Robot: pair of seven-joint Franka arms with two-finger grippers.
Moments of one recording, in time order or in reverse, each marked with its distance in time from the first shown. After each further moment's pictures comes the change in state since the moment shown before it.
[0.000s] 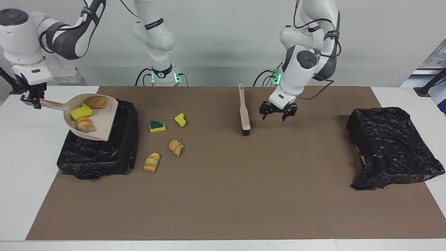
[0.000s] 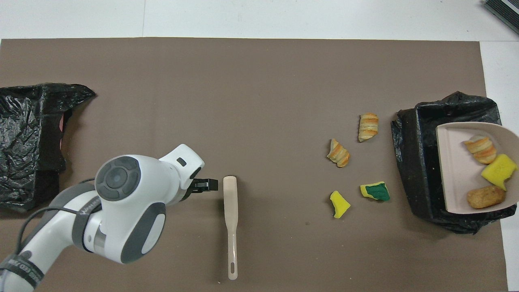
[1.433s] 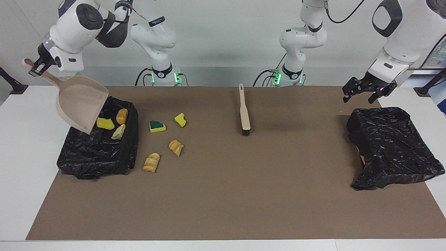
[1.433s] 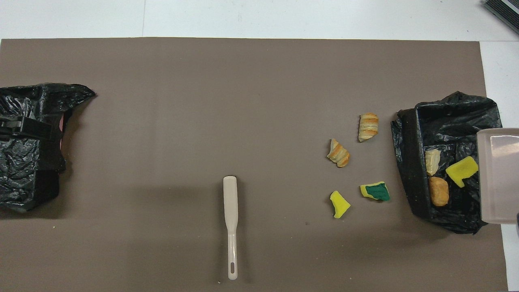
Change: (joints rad) left arm 0.381 0.026 -0.001 0.528 0.117 -0.535 0.322; right arm 0.297 -0.188 0.013 -0.054 -0.548 -0.369 0.510
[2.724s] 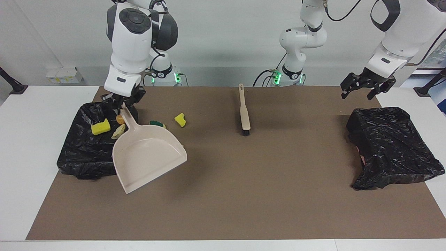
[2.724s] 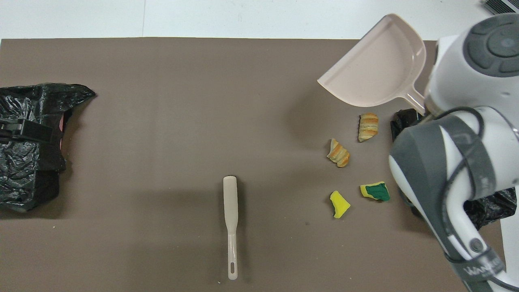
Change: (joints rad) left arm -0.006 -0.009 -0.009 0.008 0.008 -0.041 -0.008; right arm 0.274 0.452 0.189 0.537 0.541 -0.204 1.204
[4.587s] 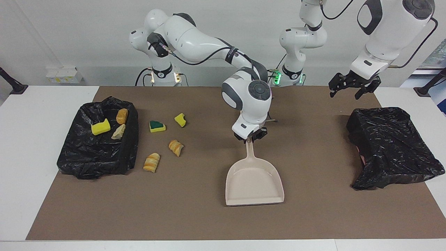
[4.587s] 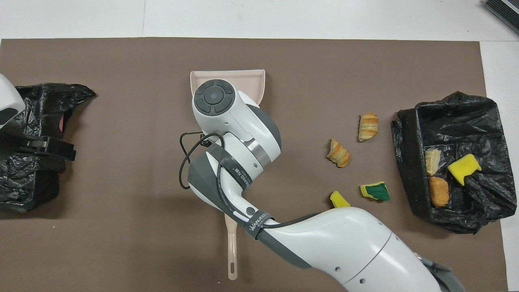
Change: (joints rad) left arm -0.037 -0.063 -0.017 -0.128 0.000 0.058 -0.001; right arm 0.497 0.610 -0.010 0.432 0.262 0.196 0.961
